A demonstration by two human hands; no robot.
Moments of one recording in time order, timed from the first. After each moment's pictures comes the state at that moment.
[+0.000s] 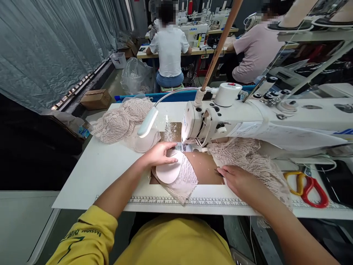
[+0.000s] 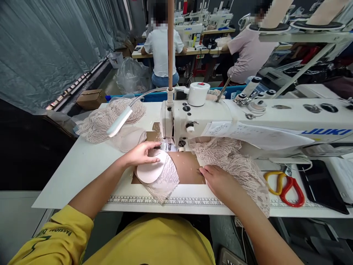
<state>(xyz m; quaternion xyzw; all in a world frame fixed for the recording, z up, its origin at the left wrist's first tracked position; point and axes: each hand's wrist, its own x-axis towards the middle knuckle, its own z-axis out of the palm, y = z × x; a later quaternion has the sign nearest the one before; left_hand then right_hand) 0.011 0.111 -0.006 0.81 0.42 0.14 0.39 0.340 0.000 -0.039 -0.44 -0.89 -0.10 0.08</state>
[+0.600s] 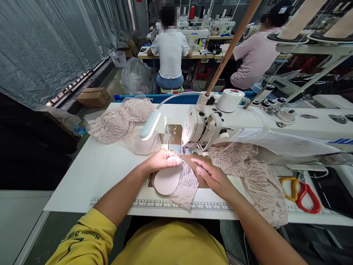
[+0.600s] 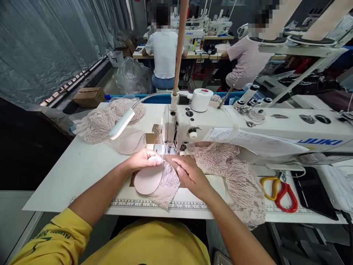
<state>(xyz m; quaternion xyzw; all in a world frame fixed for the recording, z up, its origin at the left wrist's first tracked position) 0.021 0.101 -0.027 0.58 0.36 0.21 0.70 0.261 0.021 -0.016 -0.53 -0.75 0.29 0.26</state>
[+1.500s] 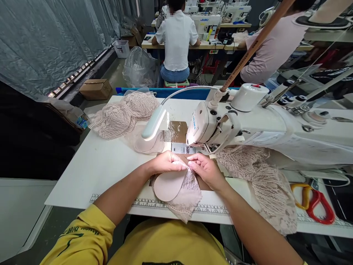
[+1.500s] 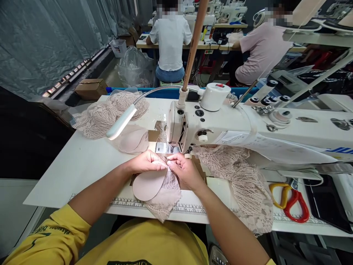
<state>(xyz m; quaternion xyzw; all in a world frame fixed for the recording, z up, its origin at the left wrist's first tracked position) 0.027 0.097 -0.031 0.62 0.32 0.19 0.69 0.228 0.054 -0.041 -0.48 -0.60 0.53 0.35</state>
